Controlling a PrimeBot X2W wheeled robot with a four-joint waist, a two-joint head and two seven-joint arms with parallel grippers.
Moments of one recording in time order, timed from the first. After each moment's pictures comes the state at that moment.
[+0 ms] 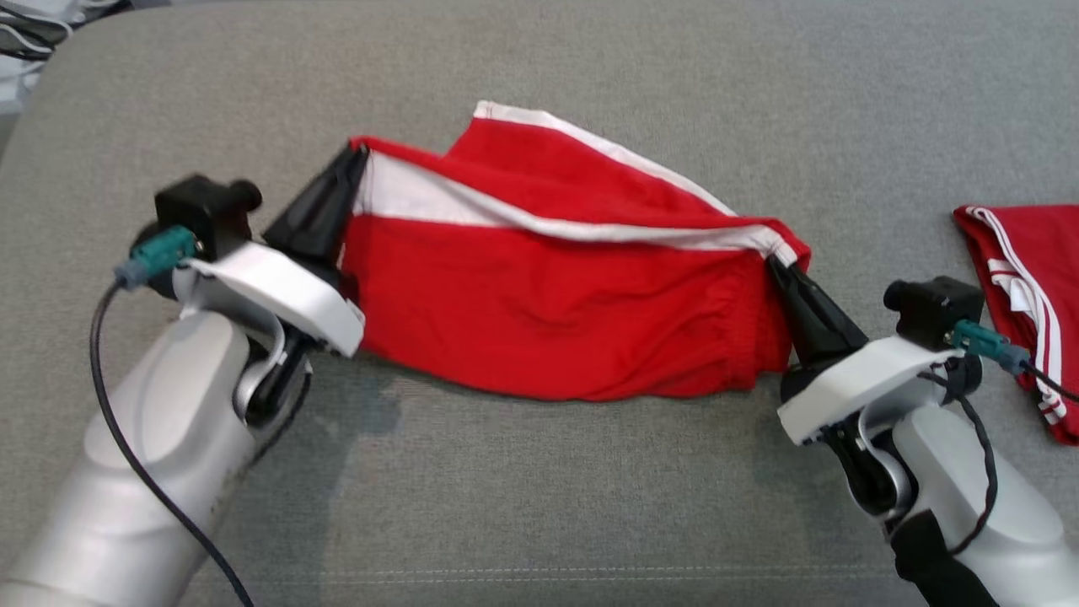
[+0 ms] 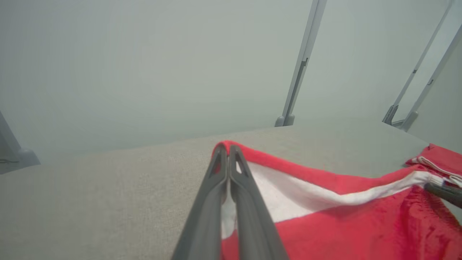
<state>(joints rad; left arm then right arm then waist) -0.70 0.30 -0.58 0.55 -0.67 -0.13 -0.25 -0.53 -0.24 0.52 0.54 0.68 0.13 -0.25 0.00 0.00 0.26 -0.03</state>
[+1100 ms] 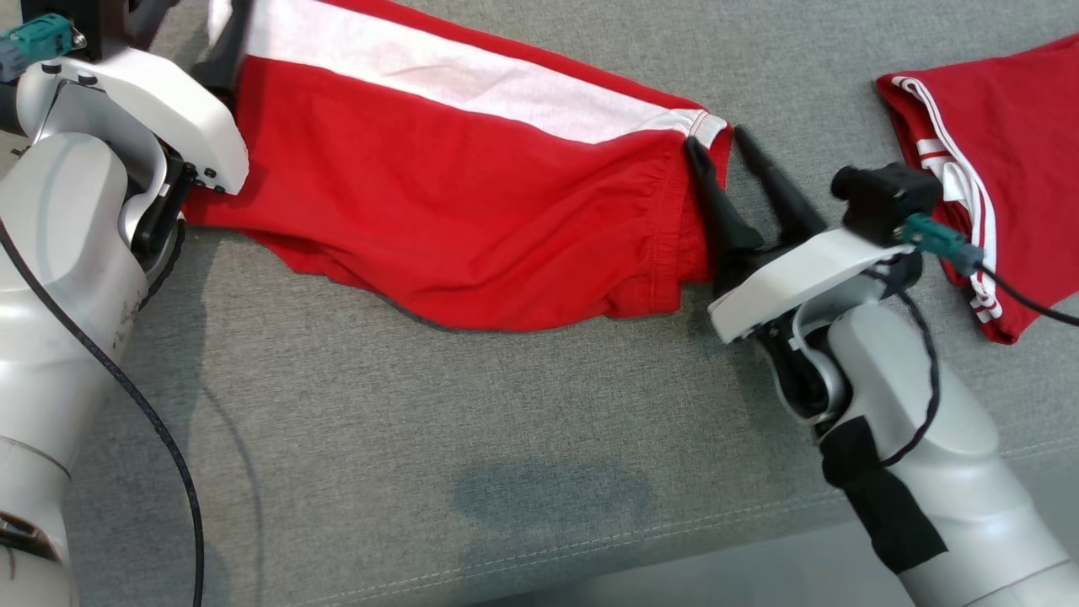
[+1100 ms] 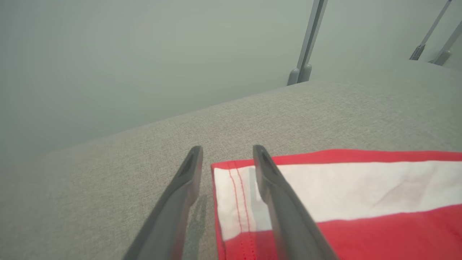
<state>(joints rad) -1.17 0.36 -0.79 0.97 -0.71 -0.13 -0.26 -0.76 -0.06 0.46 0.63 0.60 0.13 -0.25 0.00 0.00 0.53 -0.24</state>
